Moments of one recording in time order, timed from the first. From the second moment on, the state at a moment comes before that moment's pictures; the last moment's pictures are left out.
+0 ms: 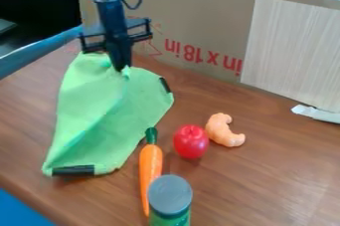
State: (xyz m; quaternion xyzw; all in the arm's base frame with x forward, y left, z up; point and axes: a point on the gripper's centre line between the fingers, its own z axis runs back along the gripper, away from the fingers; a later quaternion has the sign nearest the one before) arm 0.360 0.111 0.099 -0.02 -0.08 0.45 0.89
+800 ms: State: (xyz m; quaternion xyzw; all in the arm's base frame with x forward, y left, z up) arm 0.401 0.086 0.066 -0.01 -0.06 0.44 0.89
